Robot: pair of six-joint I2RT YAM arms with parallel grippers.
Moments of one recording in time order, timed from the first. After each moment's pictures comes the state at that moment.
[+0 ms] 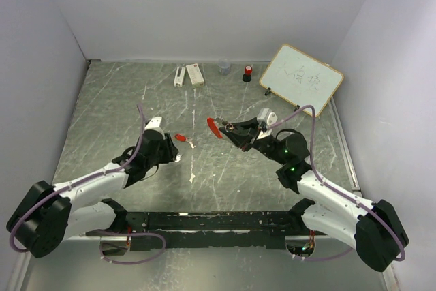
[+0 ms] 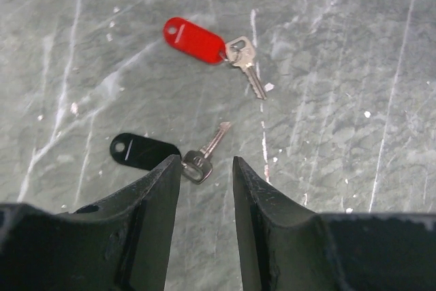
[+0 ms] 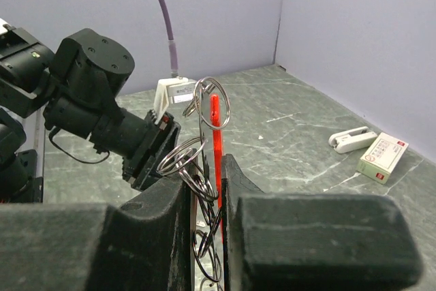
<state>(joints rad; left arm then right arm) -0.62 1.13 0.41 0.10 -0.17 -0.57 0.62 0.96 0.41 0.85 -0.46 0.10</state>
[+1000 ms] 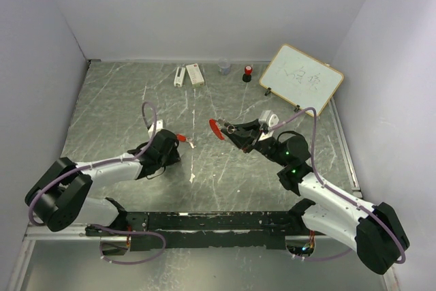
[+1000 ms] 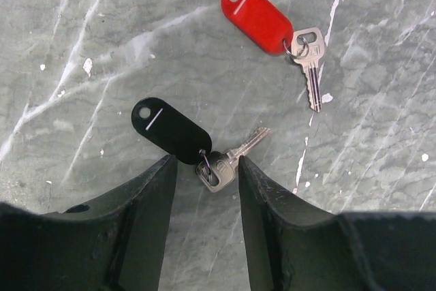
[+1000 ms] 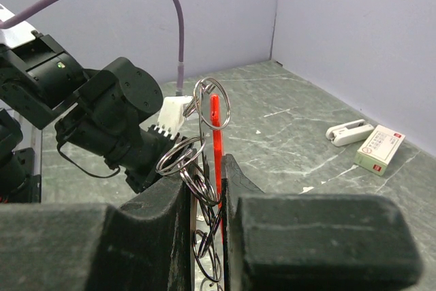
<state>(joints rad) -0.69 1.34 0.50 -0.03 -0.35 -0.85 0.61 0.93 0.38 0.84 -0.46 0.11</state>
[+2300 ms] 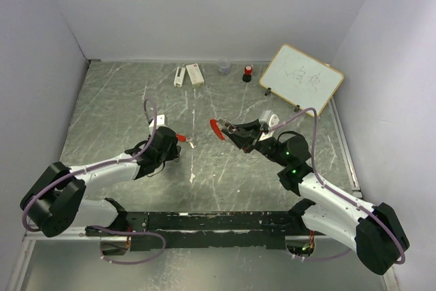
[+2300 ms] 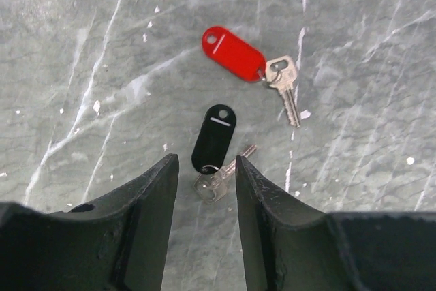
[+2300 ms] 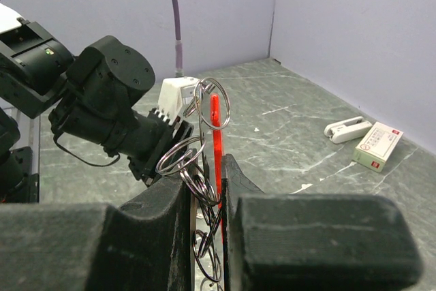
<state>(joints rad) -0.69 1.29 0.53 0.00 -0.40 -0.72 0.60 0.93 0.37 0.84 -0.46 0.11</state>
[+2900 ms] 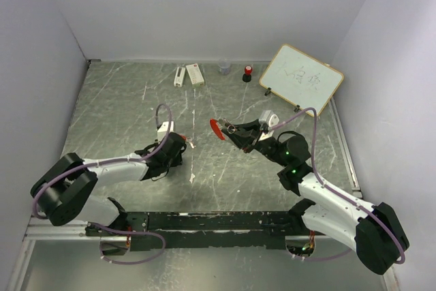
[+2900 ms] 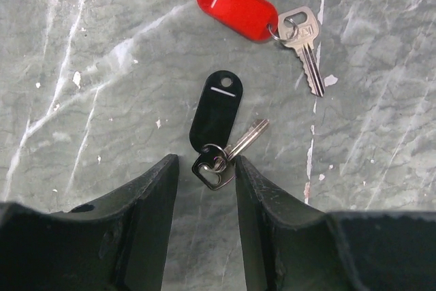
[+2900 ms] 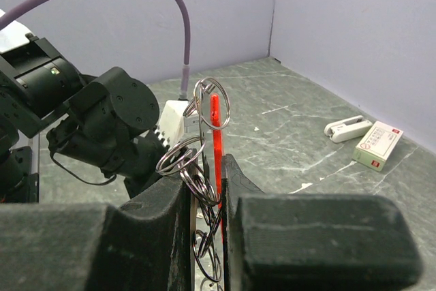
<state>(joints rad) -0.77 1.38 0.52 -0.03 -0.45 -0.71 0.60 0.93 0.37 0.84 -0.46 0.11</state>
